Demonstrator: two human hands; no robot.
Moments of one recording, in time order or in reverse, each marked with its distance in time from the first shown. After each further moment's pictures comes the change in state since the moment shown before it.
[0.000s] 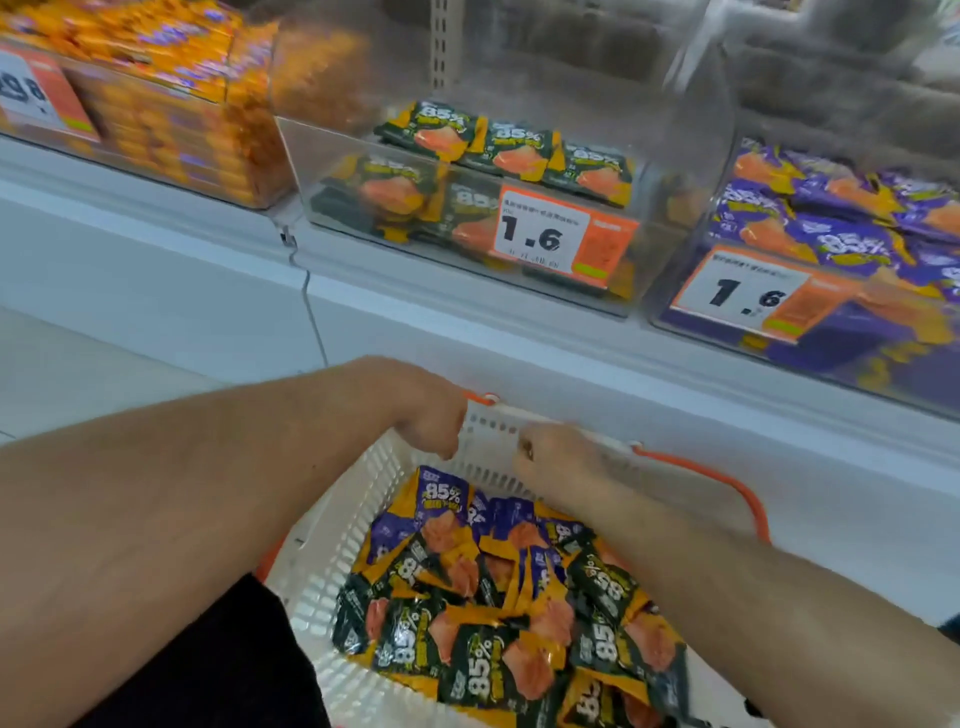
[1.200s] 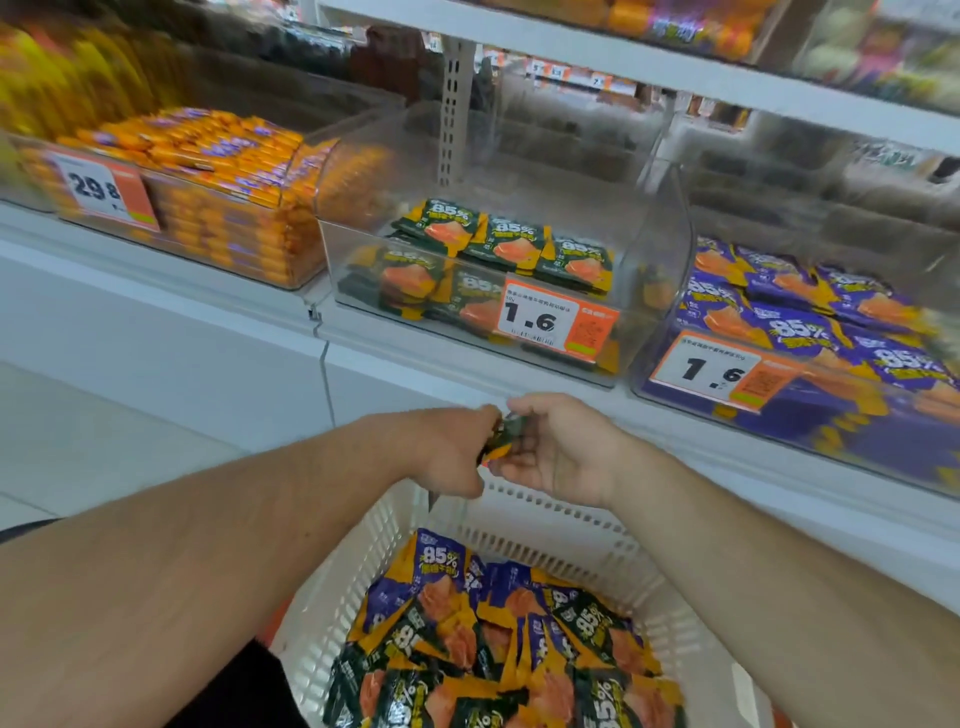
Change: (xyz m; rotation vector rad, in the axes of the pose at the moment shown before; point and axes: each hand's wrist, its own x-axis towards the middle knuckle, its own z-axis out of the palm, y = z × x) left_hand -0.025 -0.002 -0.013 -0.283 0.305 0.159; right_hand -0.032 -0.067 -0.128 1.453 -0.385 0.329
